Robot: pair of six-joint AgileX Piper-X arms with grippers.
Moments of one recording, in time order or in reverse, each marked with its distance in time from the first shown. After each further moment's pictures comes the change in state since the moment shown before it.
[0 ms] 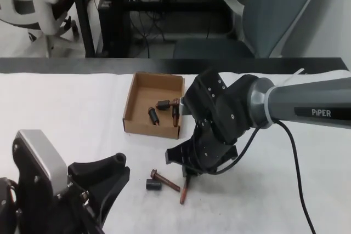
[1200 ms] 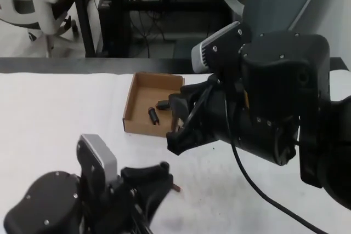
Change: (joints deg) left arm -7.0 37.4 -0.1 -39.1 4.6 -11.4; right arm 11.4 -36.7 21.3 -30.4 8.8 -20.2
